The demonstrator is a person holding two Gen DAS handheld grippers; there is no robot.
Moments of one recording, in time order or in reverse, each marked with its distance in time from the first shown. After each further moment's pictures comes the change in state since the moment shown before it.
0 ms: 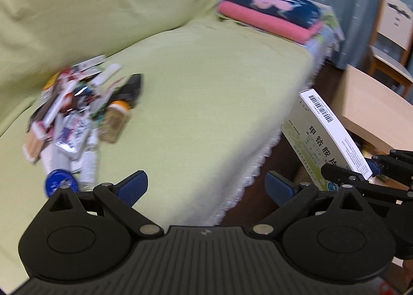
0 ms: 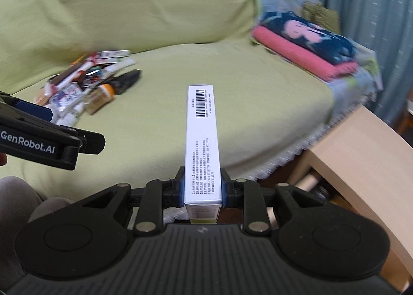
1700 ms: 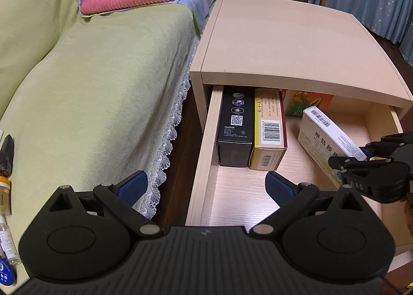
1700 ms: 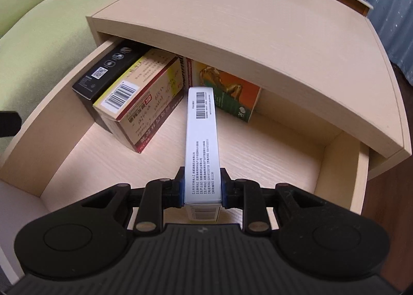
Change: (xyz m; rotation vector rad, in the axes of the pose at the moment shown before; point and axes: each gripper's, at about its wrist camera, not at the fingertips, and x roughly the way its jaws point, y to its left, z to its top) left arm 0.069 -0.205 -0.004 0.441 0.139 -0.191; right arm 0.026 -0.206 -0.137 0.408 0.360 -0.279
